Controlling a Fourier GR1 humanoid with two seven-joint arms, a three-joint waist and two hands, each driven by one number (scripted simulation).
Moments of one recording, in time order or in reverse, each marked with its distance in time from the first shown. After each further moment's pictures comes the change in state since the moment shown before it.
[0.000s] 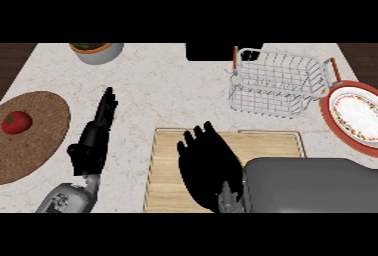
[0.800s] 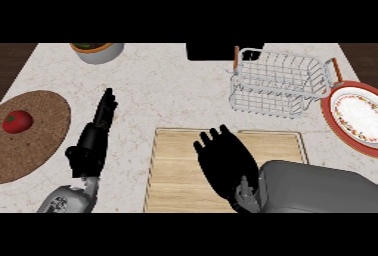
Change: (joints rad) left arm 0.022 -0.022 0.024 -0.030 -0.039 -0.030 0.021; right arm 0.218 -0.025 -0.070 0.015 0.178 0.042 -0.071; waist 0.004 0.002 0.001
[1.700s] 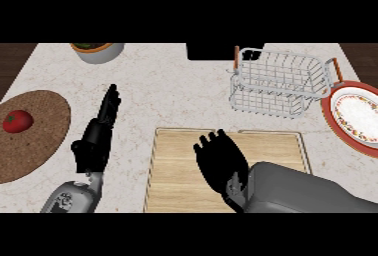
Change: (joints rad) left arm -0.025 -0.049 0.031 0.003 -0.054 -0.029 0.036; right arm 0.163 0.121 -0.093 0.112 0.179 0.107 -0.059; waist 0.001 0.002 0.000
